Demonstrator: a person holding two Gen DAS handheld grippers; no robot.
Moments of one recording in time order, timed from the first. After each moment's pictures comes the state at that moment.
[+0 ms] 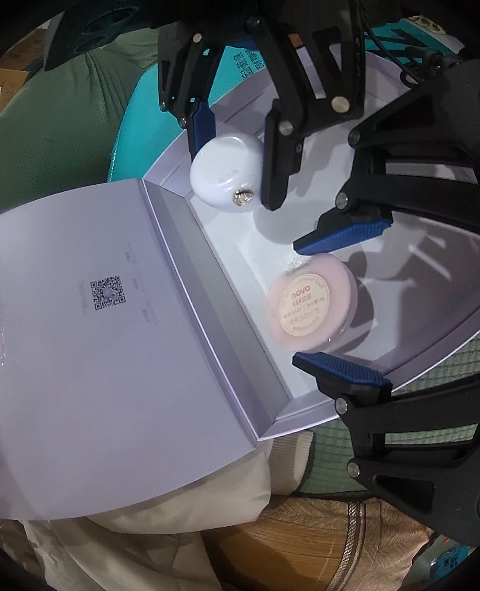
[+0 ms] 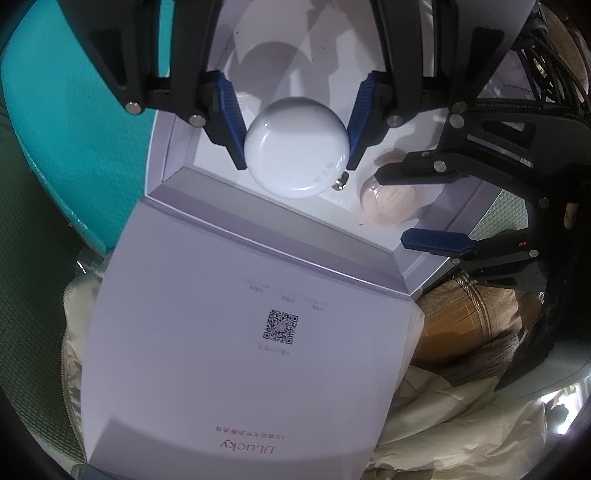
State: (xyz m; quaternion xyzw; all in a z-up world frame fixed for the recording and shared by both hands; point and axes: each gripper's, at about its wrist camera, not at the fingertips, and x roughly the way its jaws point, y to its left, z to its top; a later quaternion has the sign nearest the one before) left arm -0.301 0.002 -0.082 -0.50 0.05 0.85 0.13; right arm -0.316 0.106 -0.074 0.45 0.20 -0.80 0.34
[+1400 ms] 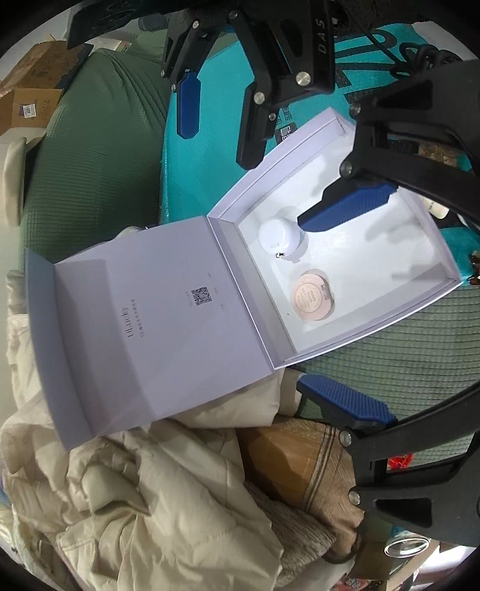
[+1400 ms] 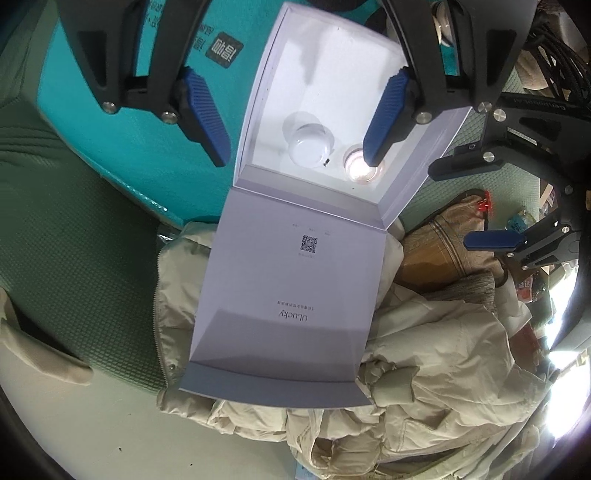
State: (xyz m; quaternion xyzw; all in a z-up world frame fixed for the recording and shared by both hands) left arm -0.224 0.019 0.031 -0.43 0.07 0.90 0.06; right arm -0.244 0.162 0.047 0.37 0.16 -0.87 0.29
